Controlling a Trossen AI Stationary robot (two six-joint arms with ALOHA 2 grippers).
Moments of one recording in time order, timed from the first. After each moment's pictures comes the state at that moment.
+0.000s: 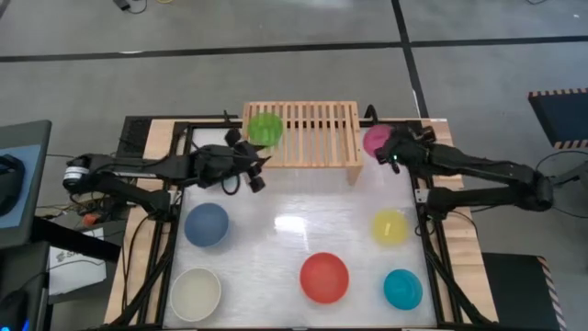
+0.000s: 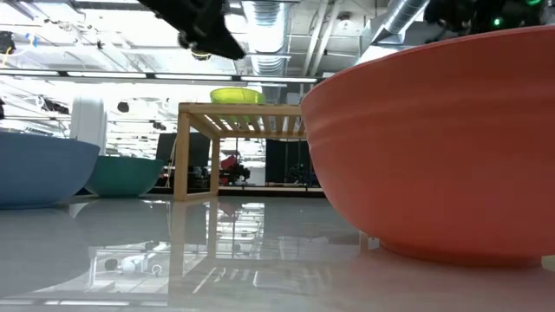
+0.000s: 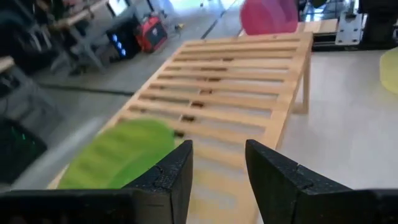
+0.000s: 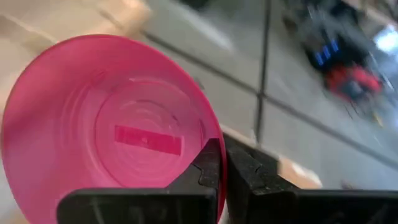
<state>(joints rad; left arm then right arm) 0.08 1.19 0.90 -0.03 -0.53 0.16 -0.31 0.88 0.74 -0.73 0.96 0.38</state>
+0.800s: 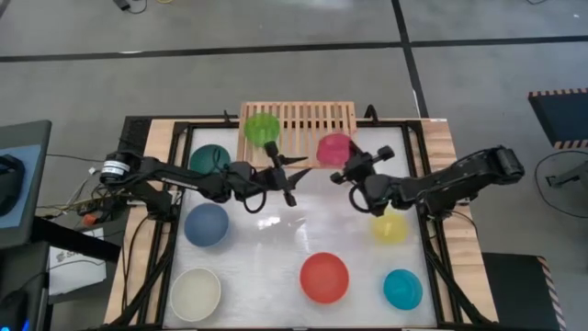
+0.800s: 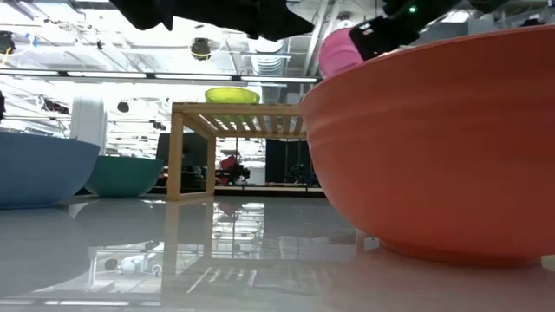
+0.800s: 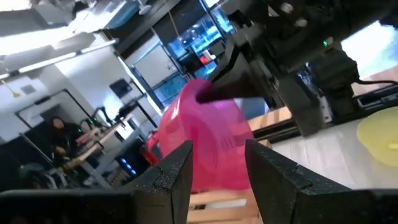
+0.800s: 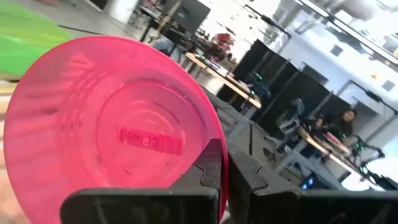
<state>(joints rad) -0.01 1.56 0.90 0.81 -0.43 0.63 0.18 1.33 0.77 0.51 1.45 -0.49</state>
